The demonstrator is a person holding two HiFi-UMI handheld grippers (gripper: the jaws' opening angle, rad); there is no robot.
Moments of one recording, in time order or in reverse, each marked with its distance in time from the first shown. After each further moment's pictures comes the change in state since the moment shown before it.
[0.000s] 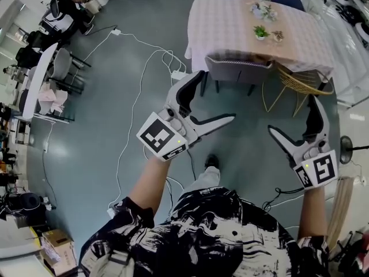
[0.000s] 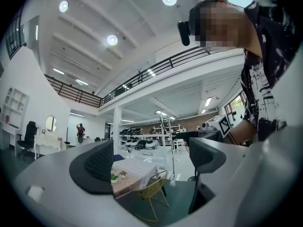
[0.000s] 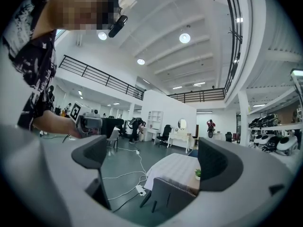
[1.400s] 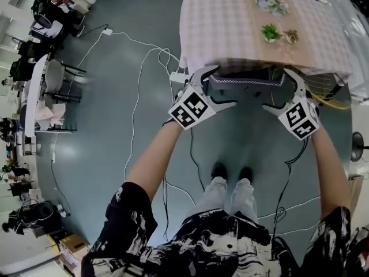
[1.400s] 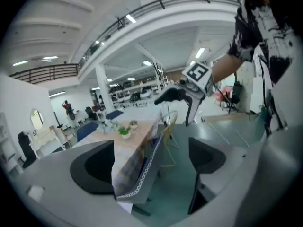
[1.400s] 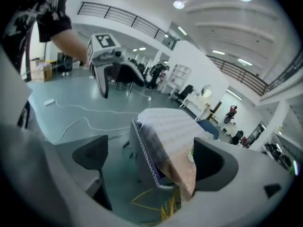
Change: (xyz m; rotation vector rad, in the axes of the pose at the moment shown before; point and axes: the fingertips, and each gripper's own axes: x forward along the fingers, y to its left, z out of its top) left arm 0.147 0.215 -0.271 0.197 0.595 -0.152; right arm 0.240 -0.149 -0.279 -0.395 0.646 0.260
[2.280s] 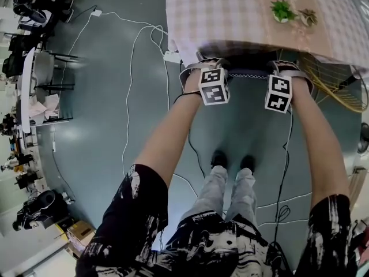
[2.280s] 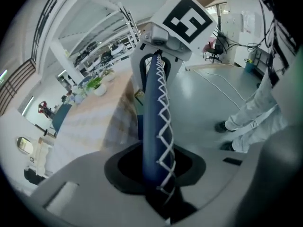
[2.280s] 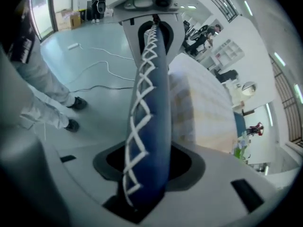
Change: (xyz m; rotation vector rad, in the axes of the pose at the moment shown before) left arm 0.171 0.029 -0.203 0.308 0.543 -0.180; right arm 0.206 0.020 -0.164 -0.448 0.480 0.274
